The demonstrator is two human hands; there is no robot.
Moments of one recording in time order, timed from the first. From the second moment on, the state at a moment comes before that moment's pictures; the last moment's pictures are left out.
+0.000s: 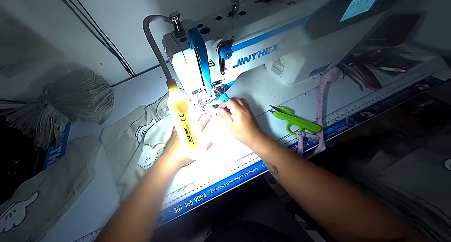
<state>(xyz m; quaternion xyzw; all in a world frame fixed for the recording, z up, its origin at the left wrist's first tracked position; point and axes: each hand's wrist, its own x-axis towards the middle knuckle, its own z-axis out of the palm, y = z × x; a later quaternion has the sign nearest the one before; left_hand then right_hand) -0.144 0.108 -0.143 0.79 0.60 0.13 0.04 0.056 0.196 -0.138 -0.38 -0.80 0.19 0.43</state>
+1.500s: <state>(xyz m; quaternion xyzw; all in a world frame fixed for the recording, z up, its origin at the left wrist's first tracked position) -0.144 0.102 -0.142 0.80 0.59 0.12 0.02 0.081 0.219 -0.135 -0.15 -0.91 0.17 0.33</state>
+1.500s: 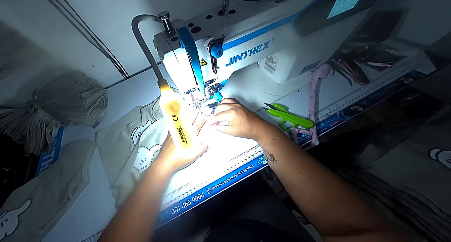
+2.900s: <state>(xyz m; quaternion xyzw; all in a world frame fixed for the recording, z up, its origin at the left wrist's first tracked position) -0.122 0.112 -0.131 0.81 0.50 0.28 -0.08 0.076 0.219 -0.137 -0.12 -0.93 0.14 0.31</state>
